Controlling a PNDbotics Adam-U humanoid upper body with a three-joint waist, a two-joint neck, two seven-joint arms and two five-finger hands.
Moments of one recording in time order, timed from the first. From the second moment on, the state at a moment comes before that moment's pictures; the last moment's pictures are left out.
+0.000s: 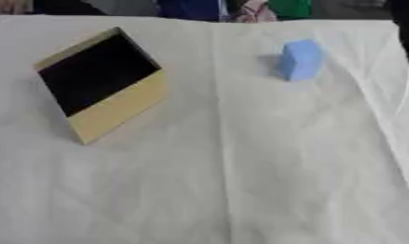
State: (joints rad) left arm -0.29 0.40 0.19 -1.98 0.12 -0.21 0.37; right arm -1.44 -0.50 0.21 -0.89 1.01 -0.23 0.49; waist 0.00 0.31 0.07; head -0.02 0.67
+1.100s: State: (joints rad) left arm -0.29 0.40 0.18 -1.98 0.12 -0.21 0.37; right arm -1.48 -0.41 0.12 -0.56 1.27 -0.42 0.57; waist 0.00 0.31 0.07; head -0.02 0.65
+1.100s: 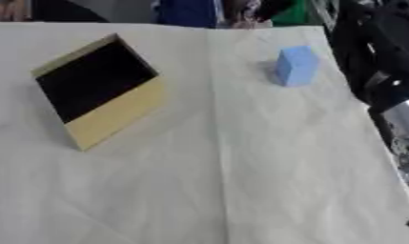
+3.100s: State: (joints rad) left arm -0.29 0.40 0.18 -1.98 0.12 -0.21 0.35; right arm -1.42 -0.48 0.09 -0.51 1.25 -0.30 0.85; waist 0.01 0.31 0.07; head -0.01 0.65
